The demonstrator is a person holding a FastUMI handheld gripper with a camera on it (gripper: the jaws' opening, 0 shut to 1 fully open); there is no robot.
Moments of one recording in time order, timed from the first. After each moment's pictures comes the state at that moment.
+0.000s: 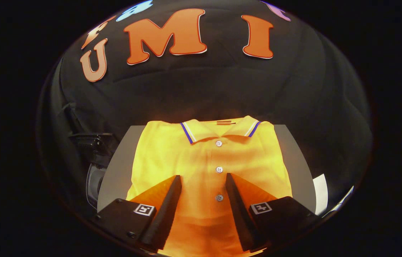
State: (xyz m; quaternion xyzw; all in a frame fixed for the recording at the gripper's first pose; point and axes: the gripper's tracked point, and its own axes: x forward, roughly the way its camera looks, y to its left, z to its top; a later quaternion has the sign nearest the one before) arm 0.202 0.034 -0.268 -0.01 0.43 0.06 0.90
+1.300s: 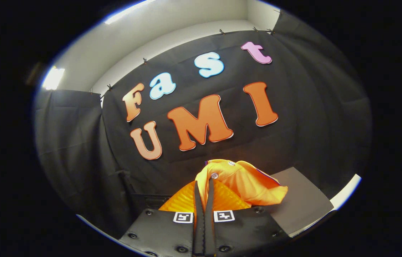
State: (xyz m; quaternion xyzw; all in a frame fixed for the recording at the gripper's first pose) arm 0.183 0.083 -0.096 0.15 0.08 0.17 0.97
